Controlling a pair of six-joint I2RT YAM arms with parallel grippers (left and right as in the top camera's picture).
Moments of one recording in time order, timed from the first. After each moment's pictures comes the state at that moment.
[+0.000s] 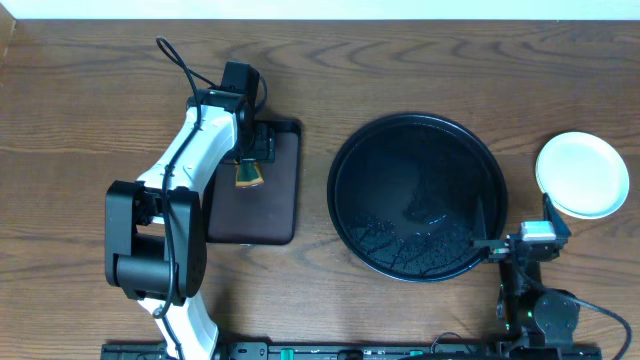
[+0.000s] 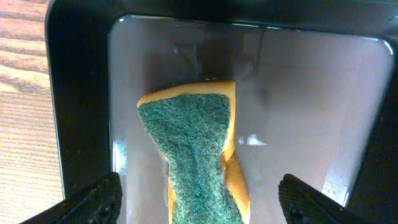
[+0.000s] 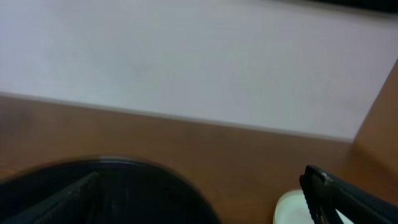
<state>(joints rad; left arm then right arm) -0.16 1.93 1.40 -0.86 -0.09 -0.20 0.02 0.01 0.01 0.04 -0.01 -0.14</state>
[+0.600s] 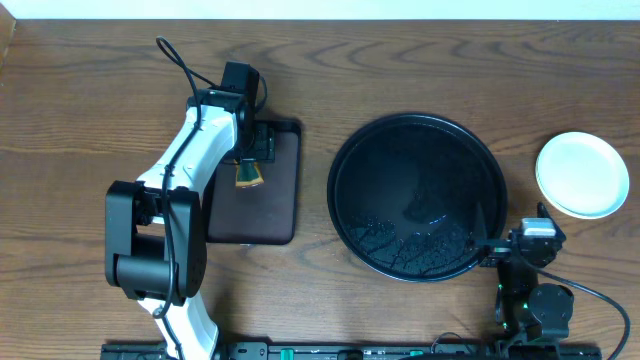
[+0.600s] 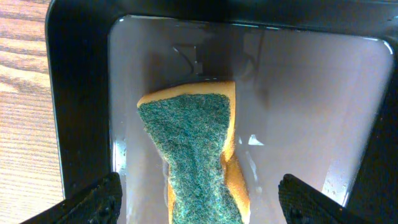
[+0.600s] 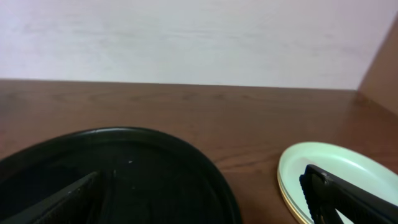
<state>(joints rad) -0.16 1.93 1.40 -0.86 -0.09 -0.20 0.02 0.01 0.01 -0.06 0.05 -0.03</state>
